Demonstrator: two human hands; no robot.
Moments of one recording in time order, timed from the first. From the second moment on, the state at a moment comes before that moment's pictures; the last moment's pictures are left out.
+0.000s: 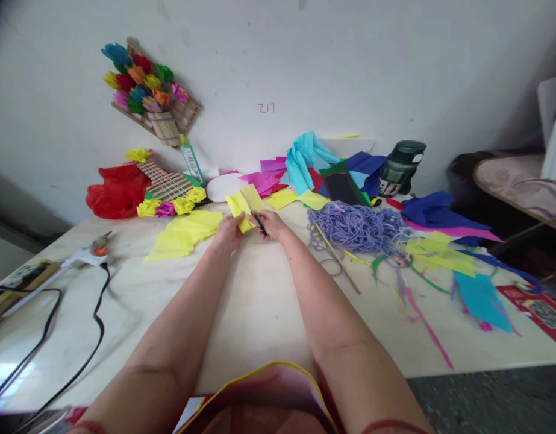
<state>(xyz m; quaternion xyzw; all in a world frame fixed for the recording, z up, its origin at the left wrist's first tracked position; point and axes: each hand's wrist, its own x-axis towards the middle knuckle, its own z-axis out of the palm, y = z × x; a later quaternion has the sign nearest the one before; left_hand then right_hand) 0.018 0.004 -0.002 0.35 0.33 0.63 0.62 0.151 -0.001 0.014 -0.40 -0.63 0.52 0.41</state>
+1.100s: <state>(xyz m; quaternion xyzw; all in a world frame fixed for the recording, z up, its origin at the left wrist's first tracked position) 0.015 0.002 -0.001 0.37 0.33 0.60 0.63 0.159 -0.004 0.019 -0.38 -0.63 0.55 0.40</state>
